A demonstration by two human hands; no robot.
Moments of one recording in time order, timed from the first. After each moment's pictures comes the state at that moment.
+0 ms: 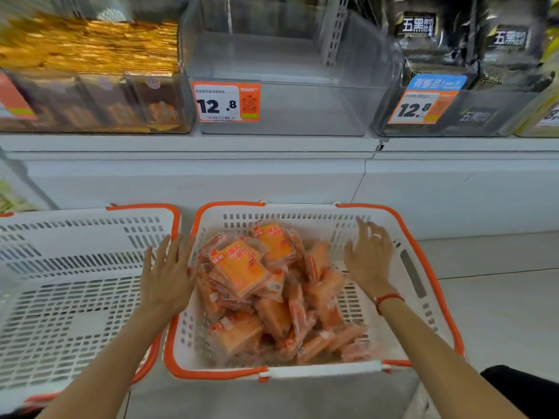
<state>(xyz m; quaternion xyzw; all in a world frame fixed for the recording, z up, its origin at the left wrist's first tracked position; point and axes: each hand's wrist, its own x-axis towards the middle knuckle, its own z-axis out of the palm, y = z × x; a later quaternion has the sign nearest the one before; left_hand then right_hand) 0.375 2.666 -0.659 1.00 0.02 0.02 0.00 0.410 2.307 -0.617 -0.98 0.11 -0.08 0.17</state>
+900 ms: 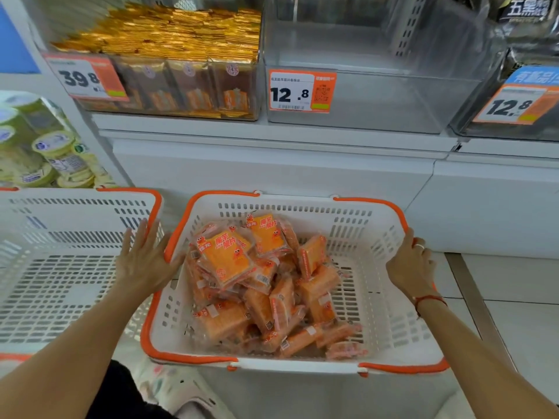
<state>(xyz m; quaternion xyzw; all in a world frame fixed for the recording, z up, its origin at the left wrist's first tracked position) 0.352 2.784 -0.641 0.97 0.14 -0.11 -0.13 0.422 2.321 -0.644 -0.98 0.14 0.02 0.12</state>
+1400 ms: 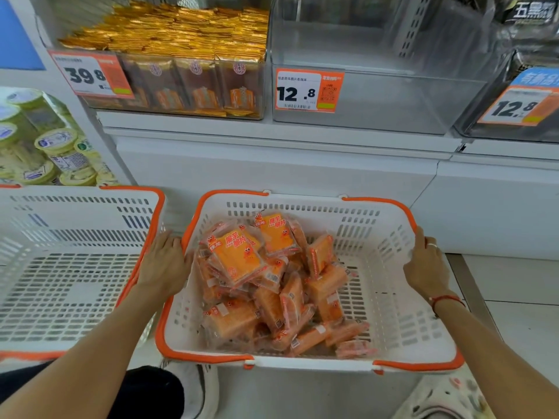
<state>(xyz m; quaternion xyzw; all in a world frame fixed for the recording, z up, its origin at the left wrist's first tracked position) 0.349 2.760 -0.645 0.99 0.11 -0.03 0.02 0.423 2.291 -0.647 -0.99 0.09 -0.01 0.13</state>
